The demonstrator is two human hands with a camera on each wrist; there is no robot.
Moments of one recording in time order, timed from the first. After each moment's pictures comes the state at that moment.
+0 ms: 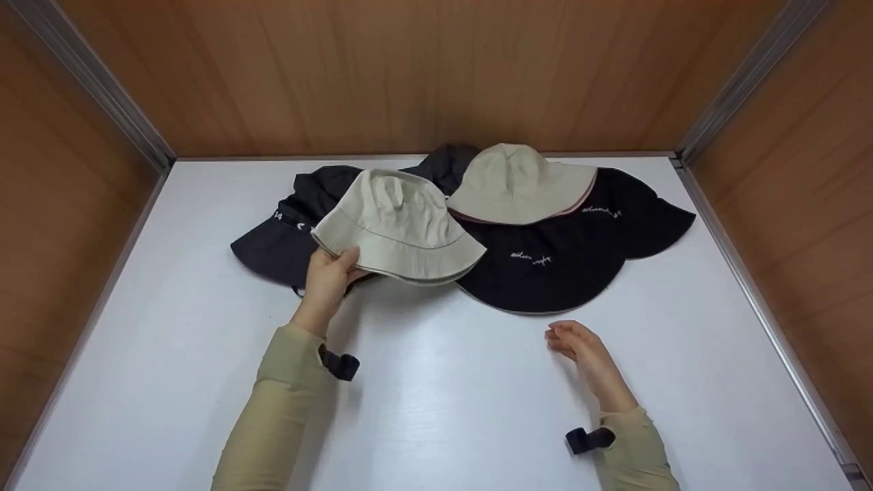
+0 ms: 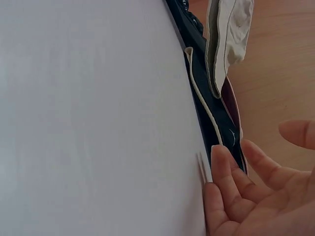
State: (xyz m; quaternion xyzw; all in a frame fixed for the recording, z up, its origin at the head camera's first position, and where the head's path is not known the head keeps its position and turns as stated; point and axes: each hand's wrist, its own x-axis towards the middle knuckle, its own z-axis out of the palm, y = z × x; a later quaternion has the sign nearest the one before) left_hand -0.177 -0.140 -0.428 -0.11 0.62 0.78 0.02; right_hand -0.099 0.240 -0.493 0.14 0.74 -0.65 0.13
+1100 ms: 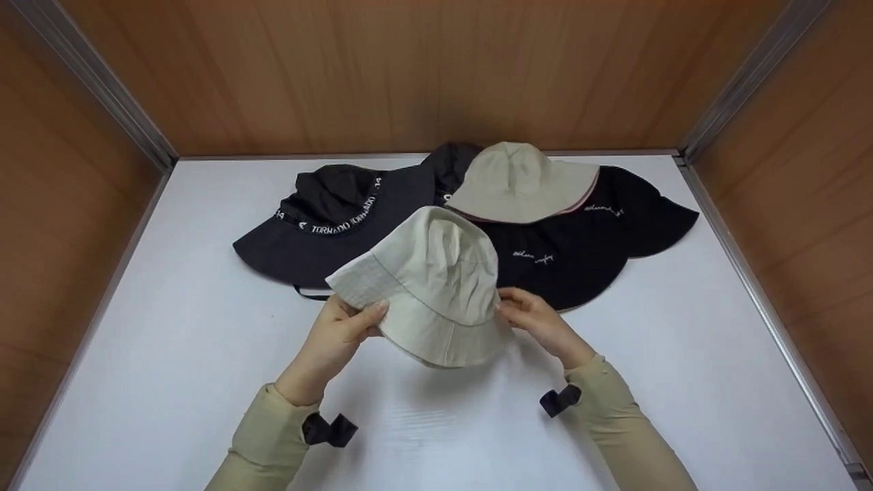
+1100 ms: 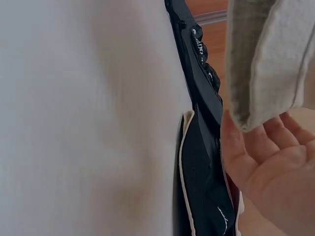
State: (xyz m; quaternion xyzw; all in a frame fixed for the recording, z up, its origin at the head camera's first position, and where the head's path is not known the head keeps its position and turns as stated) left_hand -0.084 -0.123 -0.383 0.09 0.61 0.78 0.12; right_hand -0.142 0.182 -0.467 -0.09 0.76 -0.61 0.21
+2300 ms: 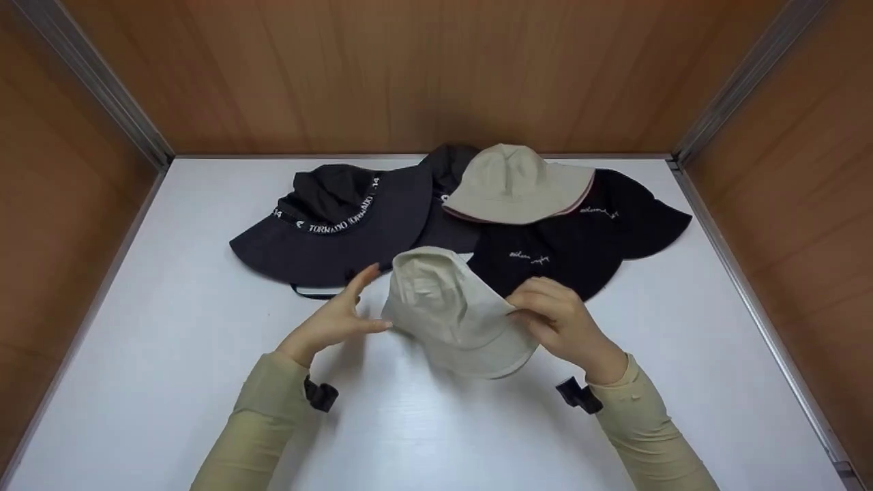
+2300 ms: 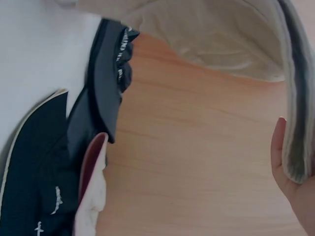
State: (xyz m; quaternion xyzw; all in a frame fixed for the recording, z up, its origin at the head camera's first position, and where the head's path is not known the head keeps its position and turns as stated) left_hand -0.132 -0.154 -0.444 0.13 0.80 0.55 0.19; right_hand -0.112 0.178 -0.387 -0.46 0.75 -0.43 -0.22
